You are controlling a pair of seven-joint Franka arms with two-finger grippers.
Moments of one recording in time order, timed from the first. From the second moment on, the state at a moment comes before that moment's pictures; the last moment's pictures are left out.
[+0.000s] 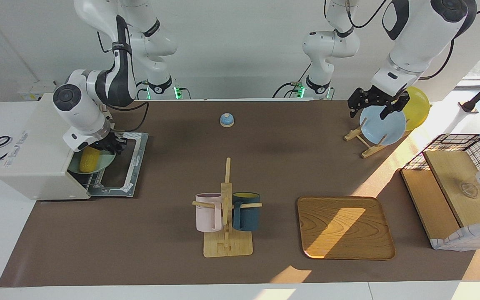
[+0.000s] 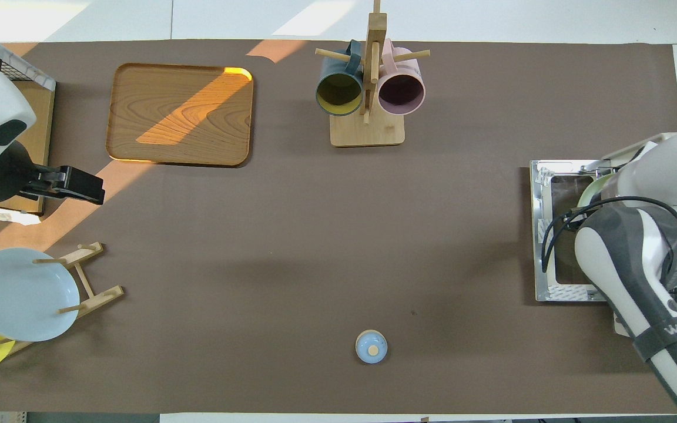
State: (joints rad) left arm -0.16 -0.02 0.00 -1.64 -0.03 1.56 -0.01; right arm 0.06 0.04 -0.08 -2.12 -0.13 2.01 -0.08
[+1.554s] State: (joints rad) left arm -0.16 -0.02 0.00 -1.65 -0.03 1.56 -0.01; right arm 0.67 0.51 -0.04 -1.57 0.08 1.96 0.81
